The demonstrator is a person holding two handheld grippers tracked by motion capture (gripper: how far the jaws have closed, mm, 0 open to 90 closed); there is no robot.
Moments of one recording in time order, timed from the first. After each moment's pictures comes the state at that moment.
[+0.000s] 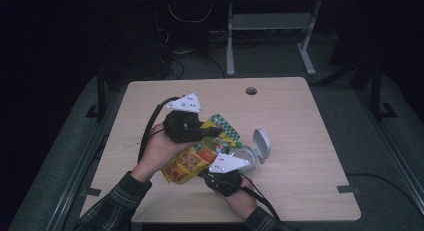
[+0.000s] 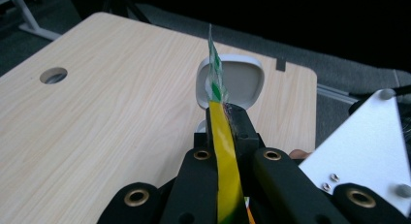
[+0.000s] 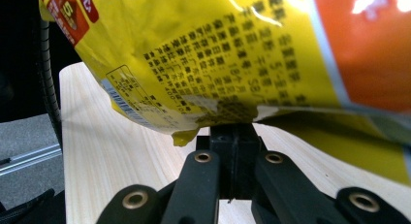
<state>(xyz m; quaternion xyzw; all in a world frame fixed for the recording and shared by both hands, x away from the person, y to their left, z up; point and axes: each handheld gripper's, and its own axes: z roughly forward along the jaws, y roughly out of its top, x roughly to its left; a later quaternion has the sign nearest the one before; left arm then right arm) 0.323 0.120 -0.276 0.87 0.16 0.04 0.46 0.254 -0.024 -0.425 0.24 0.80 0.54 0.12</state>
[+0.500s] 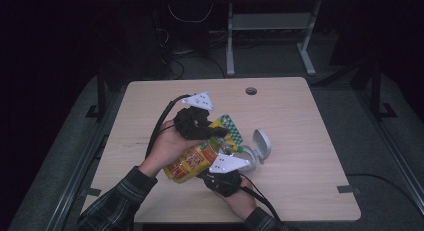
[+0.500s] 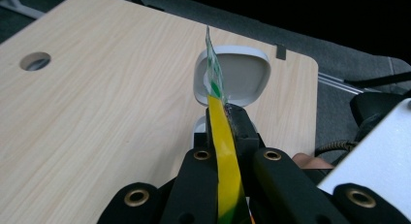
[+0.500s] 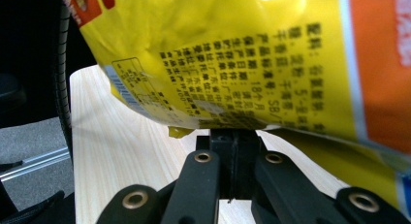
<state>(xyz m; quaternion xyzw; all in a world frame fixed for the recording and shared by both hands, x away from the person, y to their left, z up) 0.336 0.100 -0.283 0.89 0.16 0.01 0.44 0.254 -0.024 -0.427 0.23 0.80 0.55 0.11</state>
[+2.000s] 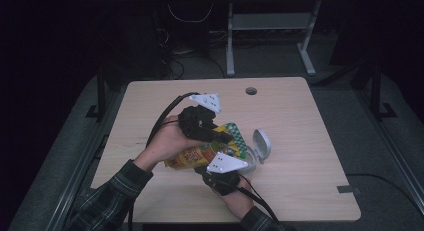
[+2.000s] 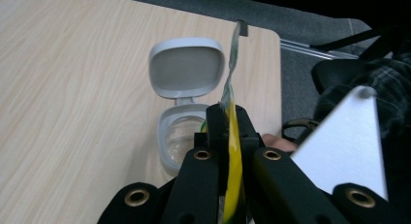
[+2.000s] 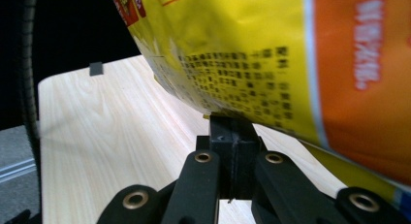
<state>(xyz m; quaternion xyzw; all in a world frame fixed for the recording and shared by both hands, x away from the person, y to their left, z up) 0.328 0.095 -0.264 0.91 0.09 -0.03 0.40 0.252 -0.019 -0.422 0.25 0.79 0.54 0.16</state>
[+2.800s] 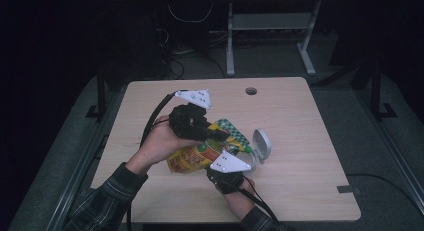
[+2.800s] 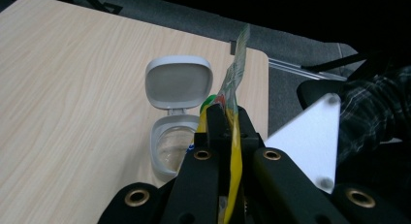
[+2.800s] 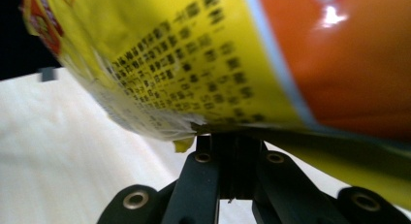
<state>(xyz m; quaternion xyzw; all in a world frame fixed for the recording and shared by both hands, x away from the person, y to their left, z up) 0.322 0.107 -0.250 0.89 0.11 -0.04 0.44 0.250 -0.024 -0.421 0.30 0.77 0.52 0.23</state>
